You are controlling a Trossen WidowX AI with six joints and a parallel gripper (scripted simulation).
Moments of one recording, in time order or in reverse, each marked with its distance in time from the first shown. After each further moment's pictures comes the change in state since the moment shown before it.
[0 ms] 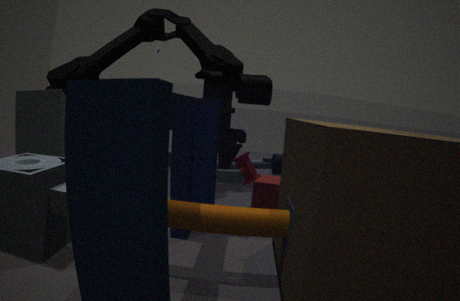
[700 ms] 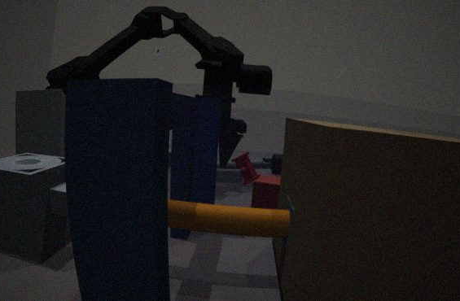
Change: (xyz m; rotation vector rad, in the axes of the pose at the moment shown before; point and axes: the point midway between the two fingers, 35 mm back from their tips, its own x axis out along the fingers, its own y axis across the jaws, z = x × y) arm -0.021 -0.001 0.001 -0.001 0.001 0.002
